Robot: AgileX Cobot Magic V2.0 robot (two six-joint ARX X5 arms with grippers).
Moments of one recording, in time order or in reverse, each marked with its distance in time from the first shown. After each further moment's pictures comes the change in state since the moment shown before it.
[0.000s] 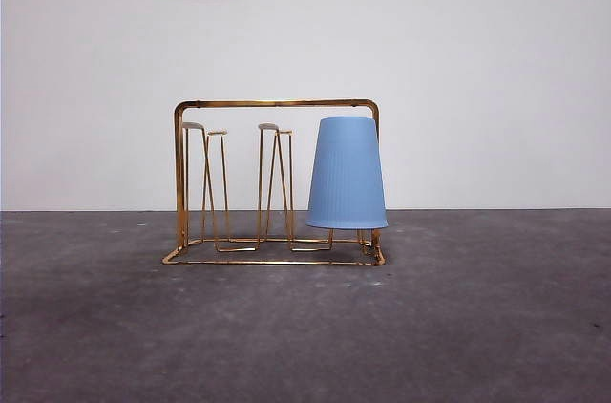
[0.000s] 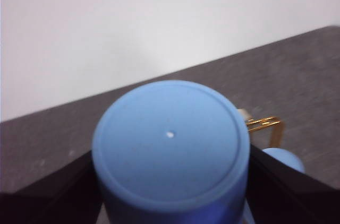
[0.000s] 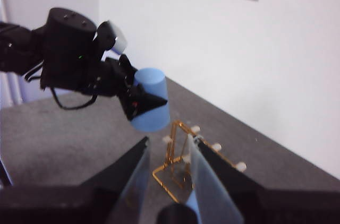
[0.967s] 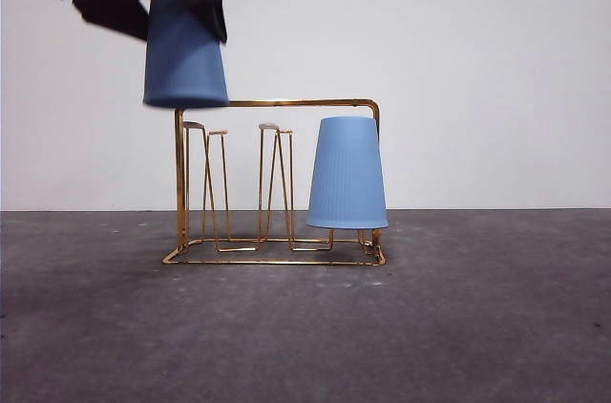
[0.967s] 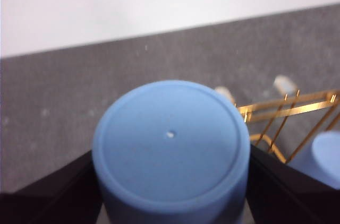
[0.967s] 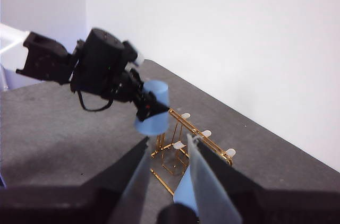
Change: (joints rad) left arm 0.231 0.180 -0.132 0.216 0.260 -0.061; right arm 0.000 0.000 0.000 -0.032 0.044 -0.009
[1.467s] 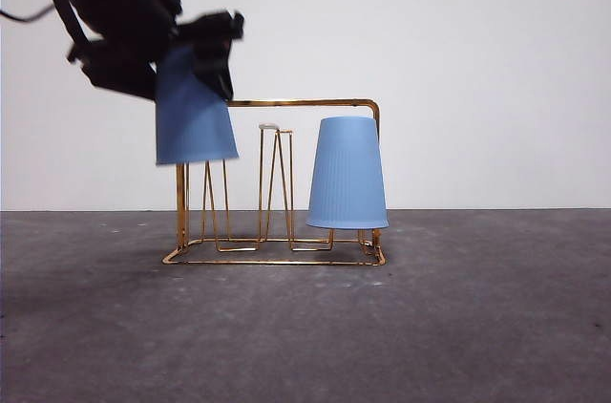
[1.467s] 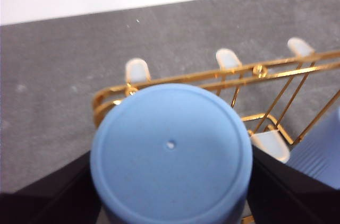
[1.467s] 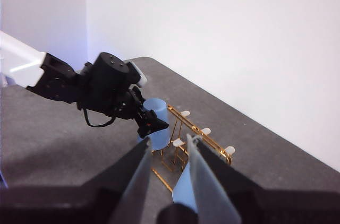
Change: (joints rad) left arm 0.008 0.100 -0.111 0.185 0.039 -0.018; right arm 0.000 0.000 0.000 -0.016 0.000 -0.010
